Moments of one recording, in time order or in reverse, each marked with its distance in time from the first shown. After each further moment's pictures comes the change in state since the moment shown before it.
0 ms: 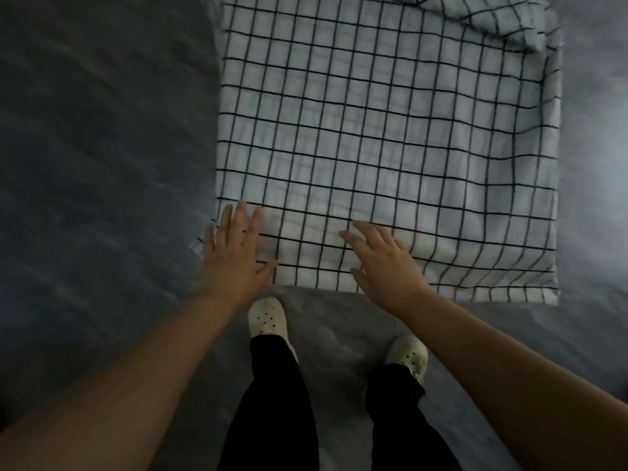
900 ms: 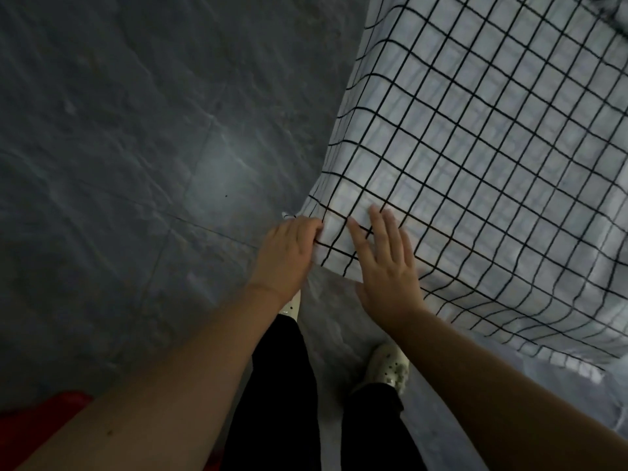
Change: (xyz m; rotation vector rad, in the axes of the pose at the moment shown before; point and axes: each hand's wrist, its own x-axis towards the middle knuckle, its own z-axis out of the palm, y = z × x) left_hand -0.008 -0.081 0.070 -0.505 0.361 -0.003; right_hand 0.082 -0.117 0.081 -0.417 0.100 -0.130
